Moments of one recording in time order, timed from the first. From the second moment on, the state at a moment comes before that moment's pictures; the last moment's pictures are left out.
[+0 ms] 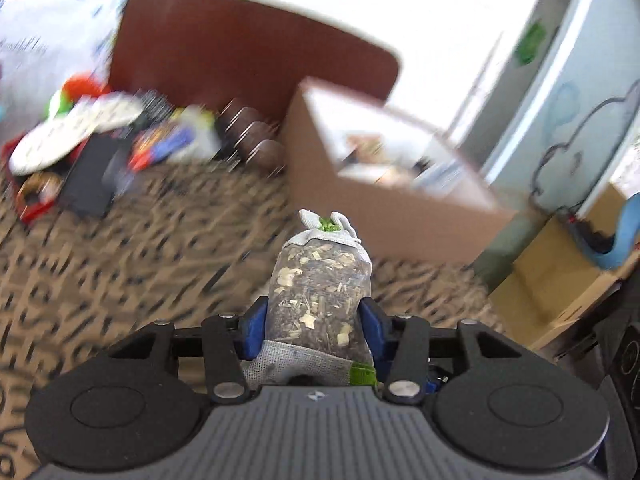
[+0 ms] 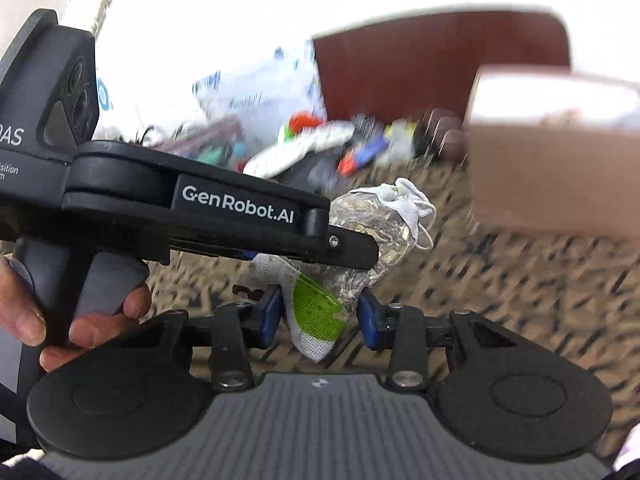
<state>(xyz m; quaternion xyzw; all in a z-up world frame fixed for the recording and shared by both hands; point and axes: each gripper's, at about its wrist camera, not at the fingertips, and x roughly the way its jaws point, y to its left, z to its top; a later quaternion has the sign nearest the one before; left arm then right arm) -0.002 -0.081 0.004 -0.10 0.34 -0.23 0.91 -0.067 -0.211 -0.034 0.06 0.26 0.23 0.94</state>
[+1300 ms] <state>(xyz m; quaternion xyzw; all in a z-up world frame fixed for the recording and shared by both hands) 0.242 -0.300 0.024 -0.11 0.30 -0.37 0.87 0.162 -0.434 -0.008 -0.04 0.23 0.01 0.97</state>
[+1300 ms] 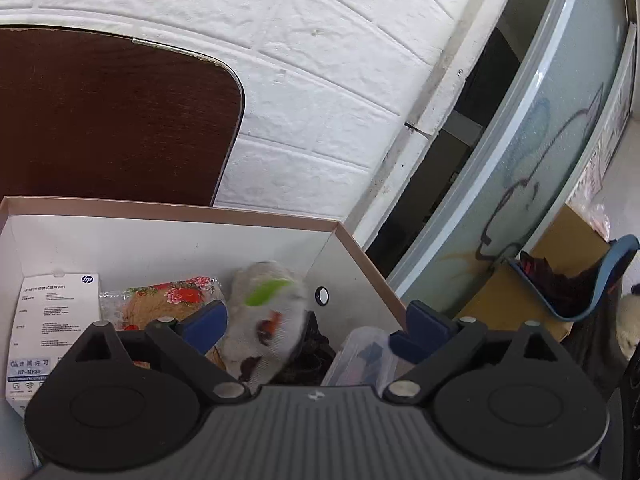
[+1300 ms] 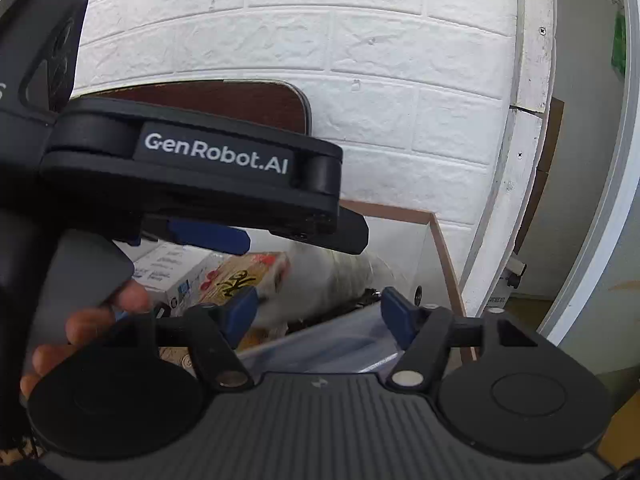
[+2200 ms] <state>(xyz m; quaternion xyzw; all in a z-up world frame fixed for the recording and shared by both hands) 0.089 -0.251 0.082 0.00 0.21 -0.30 0.93 0.035 -0.365 0.061 -0.01 0.17 0.01 0.98</state>
